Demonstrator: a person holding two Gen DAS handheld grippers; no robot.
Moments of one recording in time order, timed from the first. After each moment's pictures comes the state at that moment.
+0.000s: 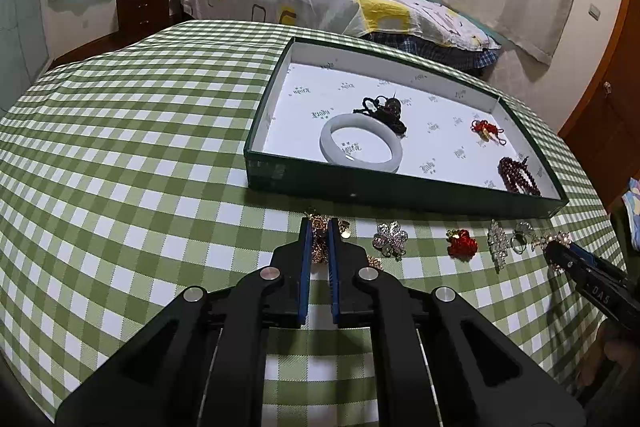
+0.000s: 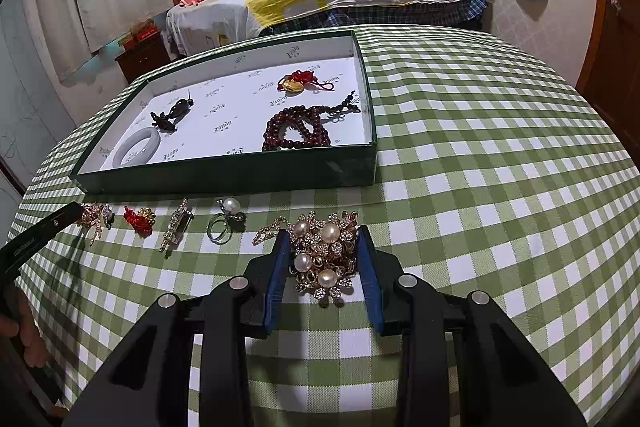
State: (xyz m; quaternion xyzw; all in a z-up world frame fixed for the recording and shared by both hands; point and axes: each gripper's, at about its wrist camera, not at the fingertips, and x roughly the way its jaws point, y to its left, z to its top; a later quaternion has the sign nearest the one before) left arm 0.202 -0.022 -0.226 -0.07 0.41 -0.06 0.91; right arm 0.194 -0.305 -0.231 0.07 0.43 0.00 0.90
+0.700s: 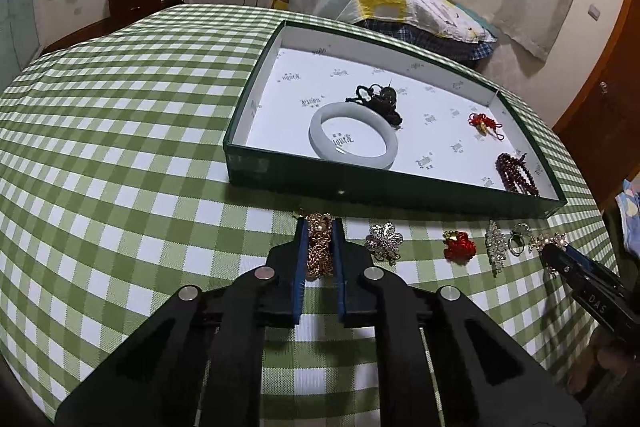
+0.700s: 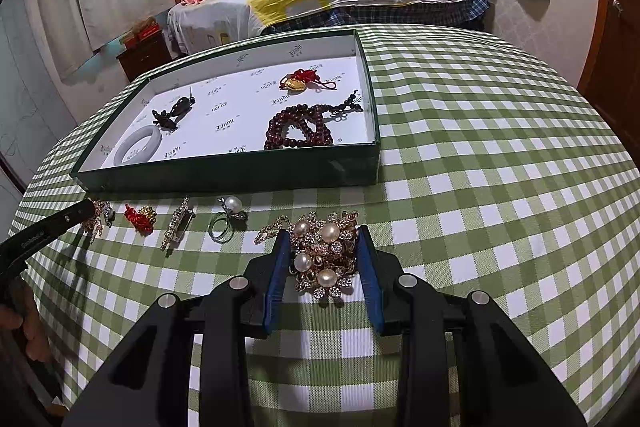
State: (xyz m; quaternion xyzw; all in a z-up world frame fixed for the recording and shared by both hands) left arm 0.222 -0.030 -0.234 -0.08 0.42 -0.08 0.90; right arm 0.194 -0.304 -0.231 0.07 0.42 0.00 0.90
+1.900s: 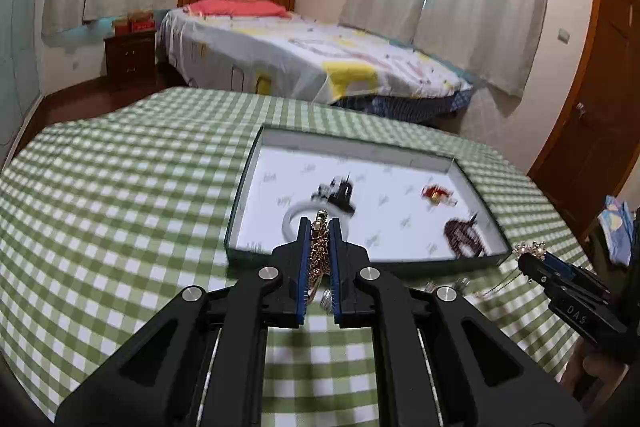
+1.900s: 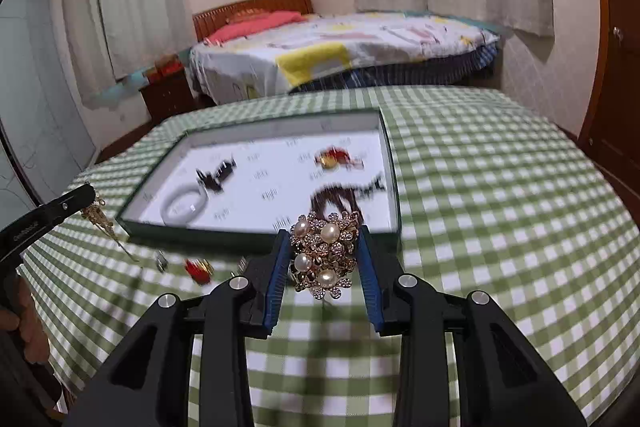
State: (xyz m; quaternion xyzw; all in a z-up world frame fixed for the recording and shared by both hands) left arm 0.189 -0.033 -0.148 -0.08 0.31 -0.10 0.94; right arm 0.181 -0.294 -0.170 0.07 0.33 0.03 0.94
